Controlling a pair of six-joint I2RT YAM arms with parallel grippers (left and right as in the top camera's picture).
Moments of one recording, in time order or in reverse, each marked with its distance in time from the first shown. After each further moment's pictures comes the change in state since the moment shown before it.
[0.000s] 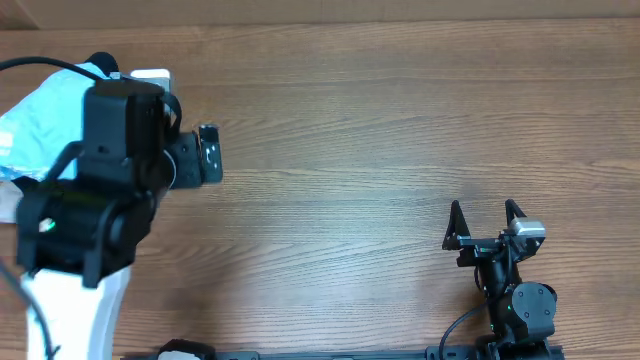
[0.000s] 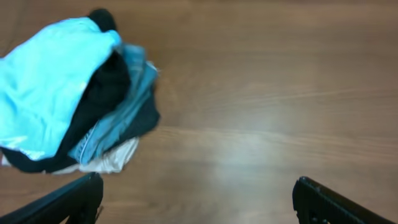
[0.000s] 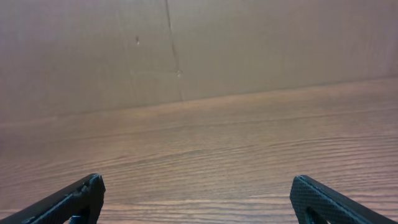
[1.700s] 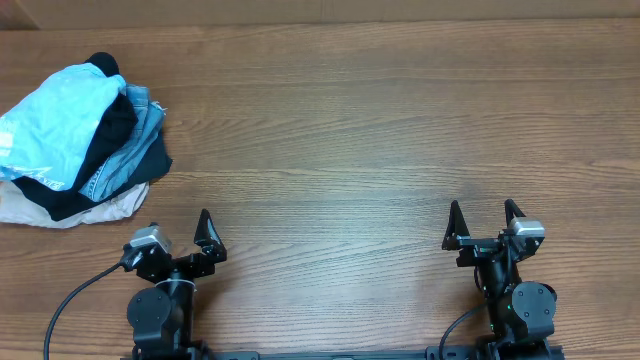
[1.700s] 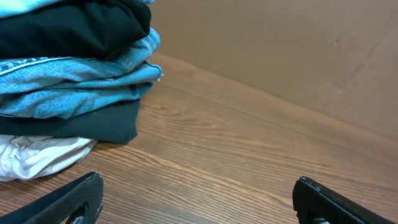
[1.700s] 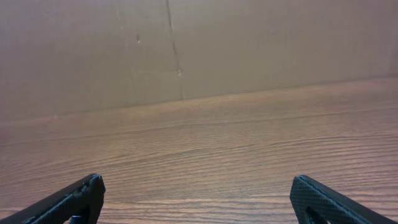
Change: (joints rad) left arm 0.296 -1.240 -1.639 1.081 0.243 -0.122; right arm 0.000 0.003 0.000 0.000 -0.003 -0.001
